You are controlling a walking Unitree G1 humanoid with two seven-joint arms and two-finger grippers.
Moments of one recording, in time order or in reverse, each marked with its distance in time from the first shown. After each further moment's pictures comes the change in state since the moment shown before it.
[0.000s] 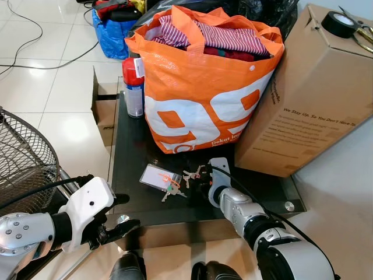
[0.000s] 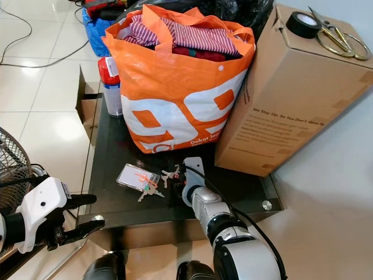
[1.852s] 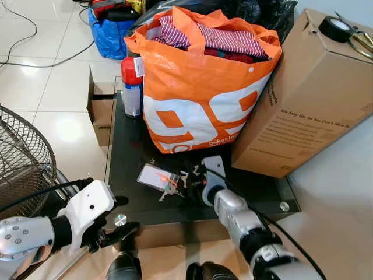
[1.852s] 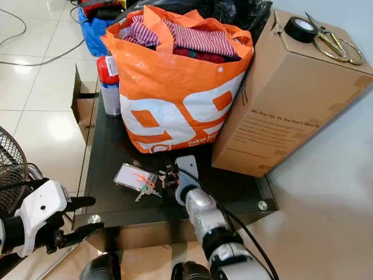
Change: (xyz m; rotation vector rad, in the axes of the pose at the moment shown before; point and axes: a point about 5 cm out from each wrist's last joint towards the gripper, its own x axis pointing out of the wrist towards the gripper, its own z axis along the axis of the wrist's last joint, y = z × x) left arm -0.002 -0.004 0.000 0.010 0.009 0.013; right arm -0.004 0.020 0.005 -0.087 -0.166 0.053
